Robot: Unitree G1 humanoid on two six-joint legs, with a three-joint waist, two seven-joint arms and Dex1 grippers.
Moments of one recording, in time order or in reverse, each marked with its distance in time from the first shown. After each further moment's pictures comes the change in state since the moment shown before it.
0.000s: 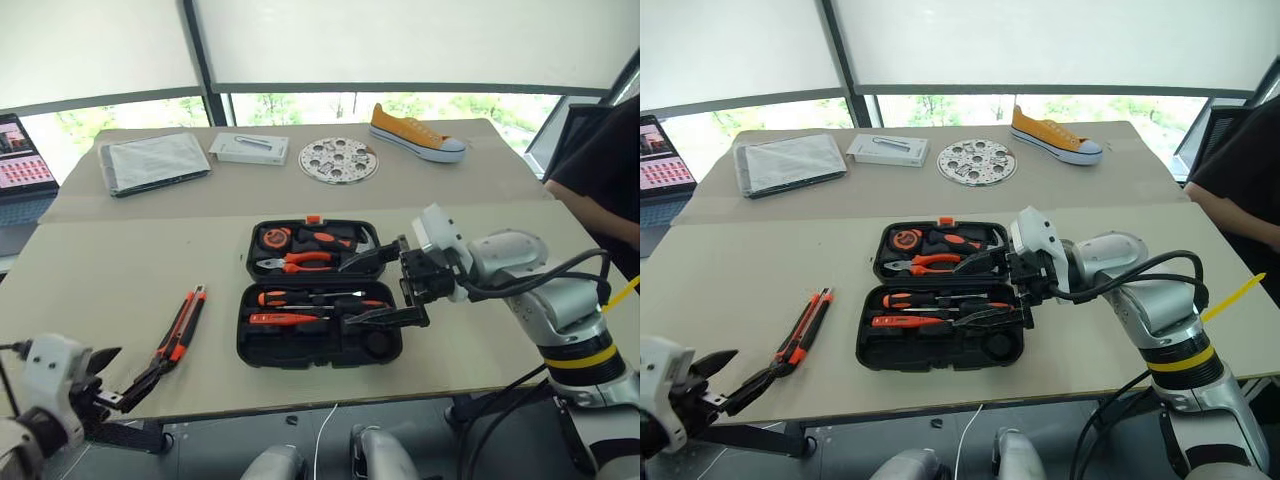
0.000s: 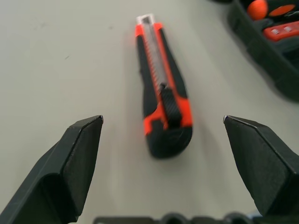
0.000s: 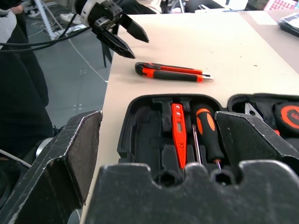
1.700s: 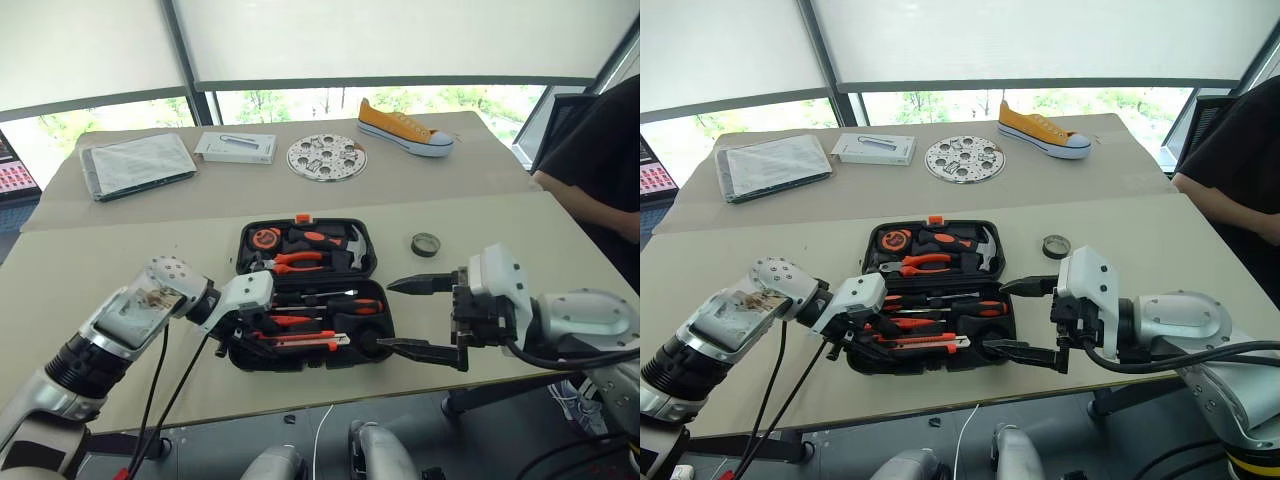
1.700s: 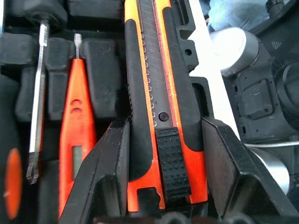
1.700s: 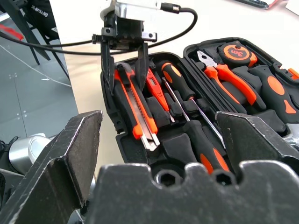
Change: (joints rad) left arm -1.004 0.249 -1.069 0.493 0.245 -0.241 -0.750; right arm 0.418 -0.179 -0.323 -0.431 0.166 0.179 -0.341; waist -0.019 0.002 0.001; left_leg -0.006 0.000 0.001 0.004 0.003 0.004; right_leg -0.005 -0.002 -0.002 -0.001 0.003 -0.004
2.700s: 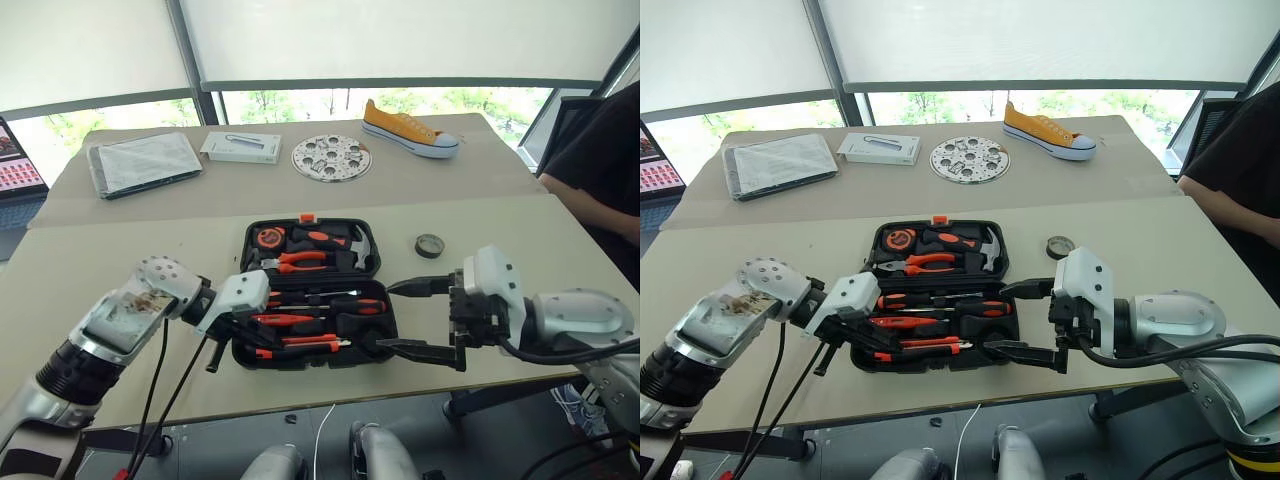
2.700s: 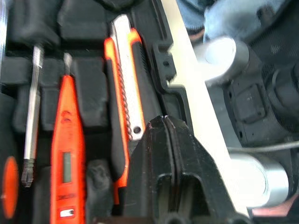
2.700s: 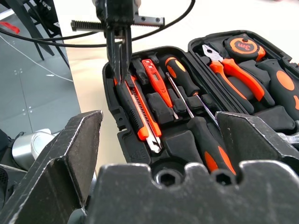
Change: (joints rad) left arm 0.038 0.004 0.025 -0.033 0.024 -0.124 -0.025; right arm -0.018 -0.017 0.033 0.025 -0.001 -0.003 0.003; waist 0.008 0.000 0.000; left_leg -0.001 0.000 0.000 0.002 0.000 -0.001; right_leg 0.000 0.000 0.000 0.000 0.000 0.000
